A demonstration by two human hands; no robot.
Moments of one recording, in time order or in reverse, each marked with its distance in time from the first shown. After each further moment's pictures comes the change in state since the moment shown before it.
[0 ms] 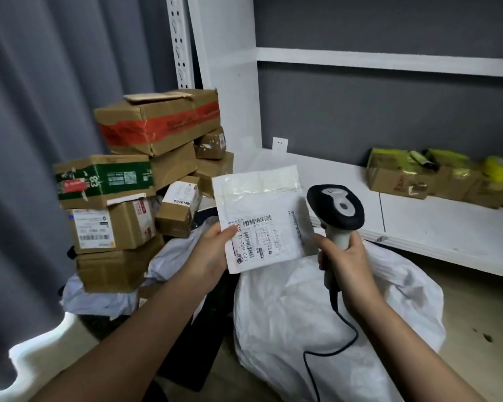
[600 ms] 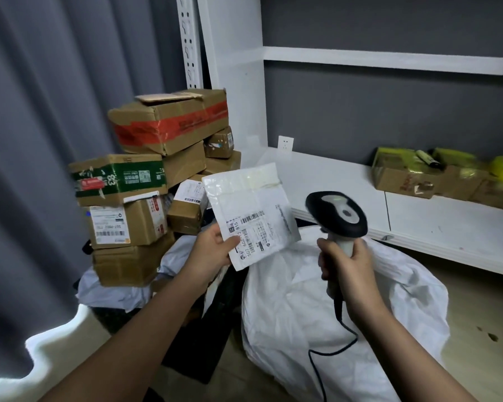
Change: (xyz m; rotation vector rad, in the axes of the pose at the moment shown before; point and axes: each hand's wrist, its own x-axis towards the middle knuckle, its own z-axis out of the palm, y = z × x) left_hand -0.020 0.010 -0.021 0.315 0.032 0.115; right_hand -0.023 -0.003 0.005 0.002 -0.037 0.057
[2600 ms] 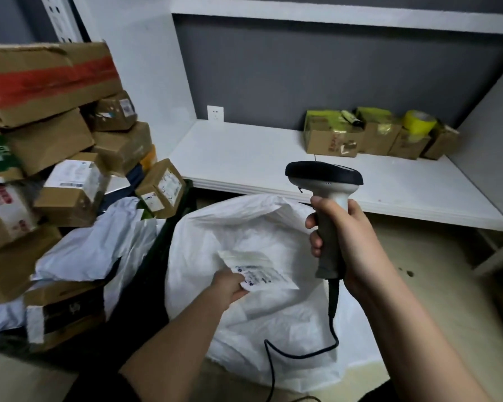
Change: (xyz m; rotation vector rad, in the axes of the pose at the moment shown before) left_hand 0.034 -0.168 0.179 -0.044 -0.102 -0.688; right_hand 0.012 -0.016 -0.121 0.151 0.117 0.066
